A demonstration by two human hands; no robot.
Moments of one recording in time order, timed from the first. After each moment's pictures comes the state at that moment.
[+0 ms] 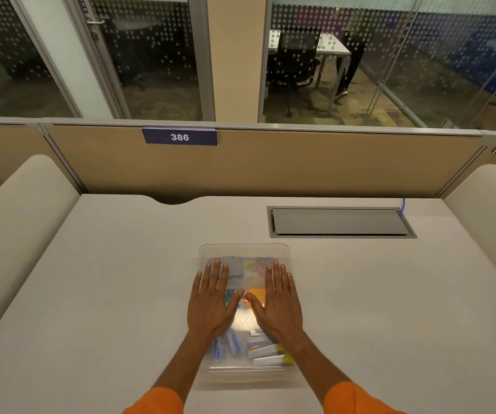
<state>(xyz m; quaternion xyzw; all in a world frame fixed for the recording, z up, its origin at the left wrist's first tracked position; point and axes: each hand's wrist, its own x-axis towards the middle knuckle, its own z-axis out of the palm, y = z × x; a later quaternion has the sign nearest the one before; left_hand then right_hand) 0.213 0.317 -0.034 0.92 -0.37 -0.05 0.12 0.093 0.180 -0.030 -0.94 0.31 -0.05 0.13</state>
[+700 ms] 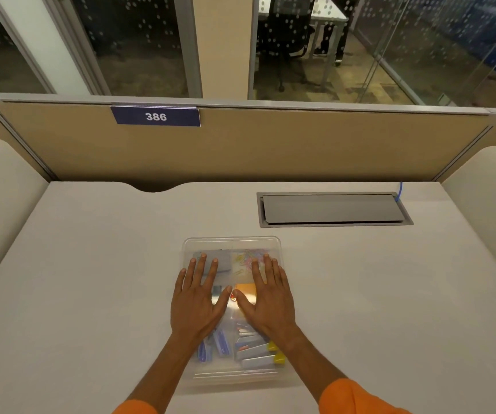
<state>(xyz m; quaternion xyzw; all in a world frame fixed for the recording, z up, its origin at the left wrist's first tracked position) 0.218 0.312 -0.042 0.92 -0.37 -0.01 0.14 0.097 0.167 -0.034 -0.94 0.29 -0.06 0.13</state>
